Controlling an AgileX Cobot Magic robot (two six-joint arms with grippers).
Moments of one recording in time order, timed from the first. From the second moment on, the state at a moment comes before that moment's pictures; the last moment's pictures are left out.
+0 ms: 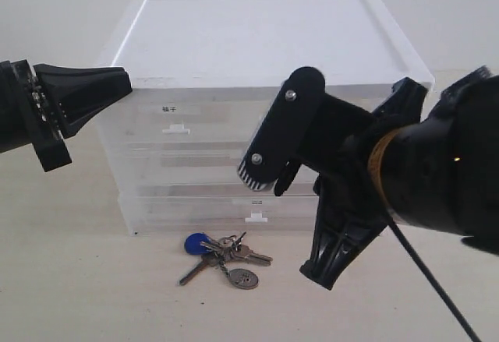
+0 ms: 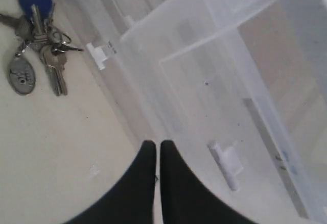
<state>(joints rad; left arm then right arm) 0.03 1.51 -0.53 1.11 -1.21 -0.64 1.06 1.32 -0.81 -0.85 0.72 0.45</state>
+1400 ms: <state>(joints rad) 0.03 1.51 -0.53 1.11 -1.21 -0.64 1.08 1.34 -0.77 -1.18 0.61 0.77</state>
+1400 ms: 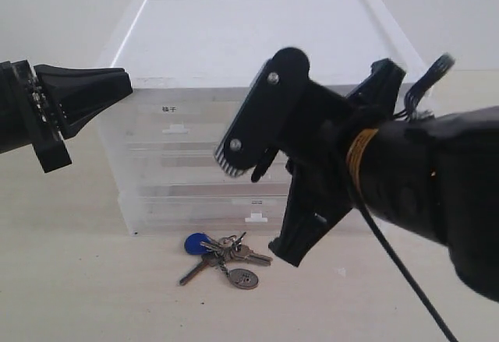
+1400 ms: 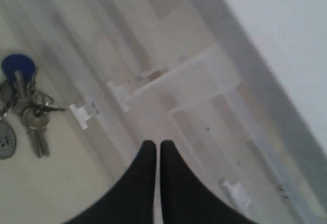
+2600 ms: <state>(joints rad) 0.03 1.51 -0.53 1.12 -1.21 -0.64 0.94 1.44 -0.76 -1.44 0.38 1.01</state>
